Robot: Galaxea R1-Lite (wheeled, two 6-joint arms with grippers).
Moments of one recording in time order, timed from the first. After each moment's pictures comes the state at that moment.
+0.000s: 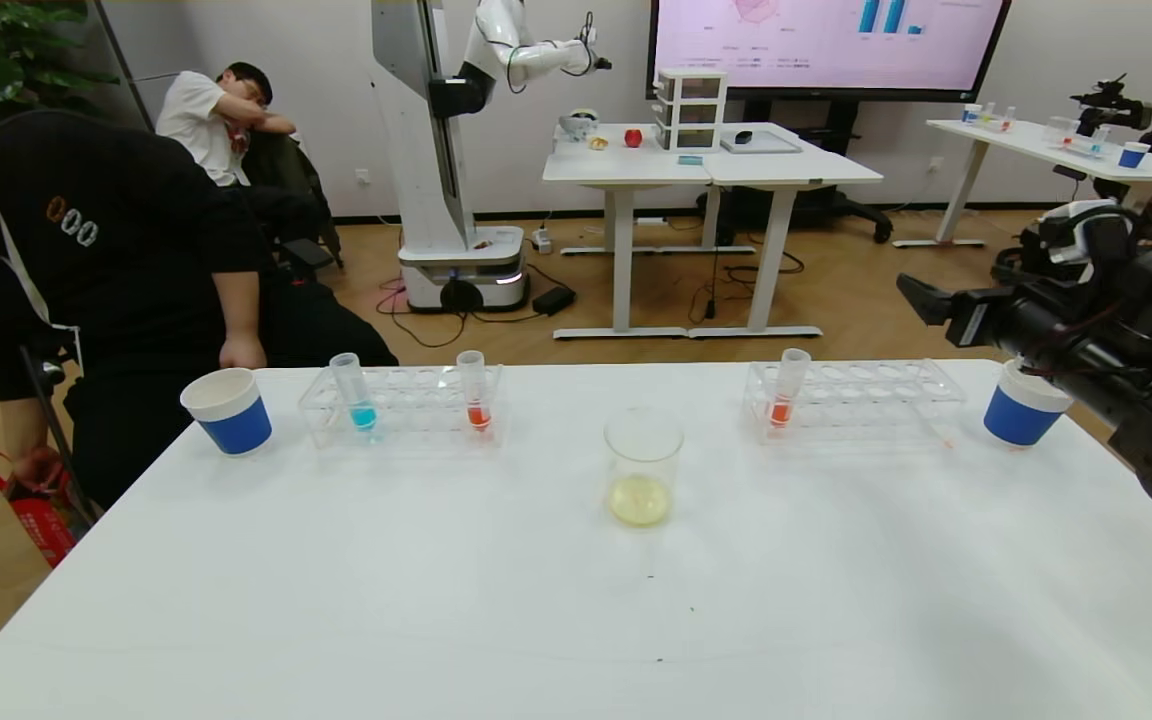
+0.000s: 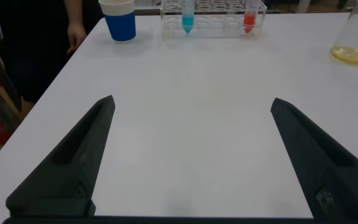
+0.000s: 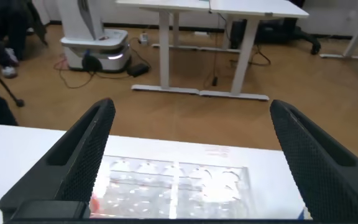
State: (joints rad) left arm 0.00 0.00 -0.01 0.03 0.00 0.02; right arm -0.06 1.90 -0.89 -1.09 0.13 0.01
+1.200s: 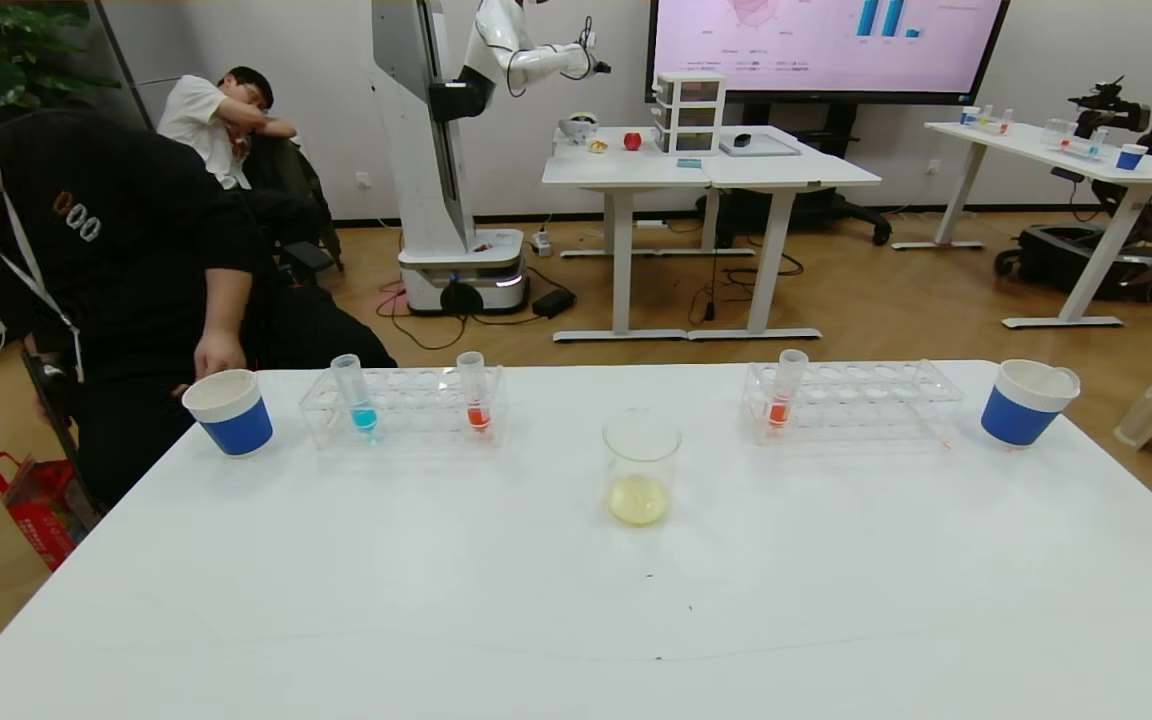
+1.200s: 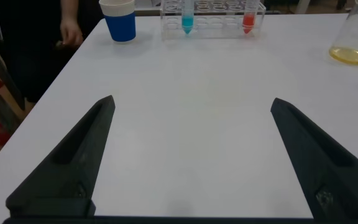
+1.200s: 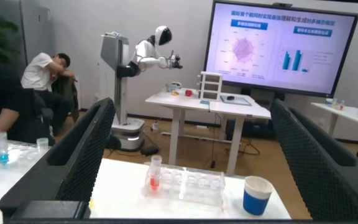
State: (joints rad) left arm 0.00 0.00 -0.01 0.03 0.00 0.02; right arm 0.00 0.35 -0.46 -0.37 0.14 0.00
